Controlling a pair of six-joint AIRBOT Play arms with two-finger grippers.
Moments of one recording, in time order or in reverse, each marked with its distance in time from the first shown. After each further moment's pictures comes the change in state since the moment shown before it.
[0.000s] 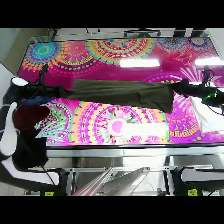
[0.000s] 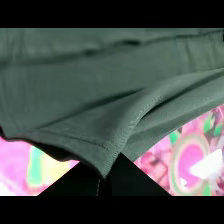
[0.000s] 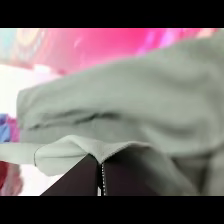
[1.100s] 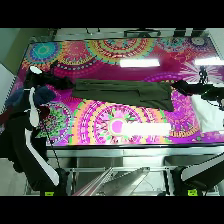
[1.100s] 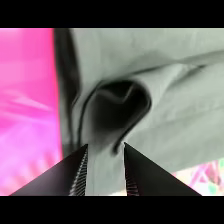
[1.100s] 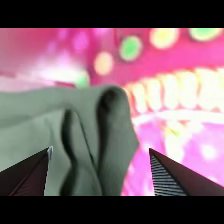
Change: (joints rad) left arm -0.016 -0.513 0.660 0.129 -0.182 -0.236; right arm -0.053 -0.291 0.282 -0.258 -0.045 -0.011
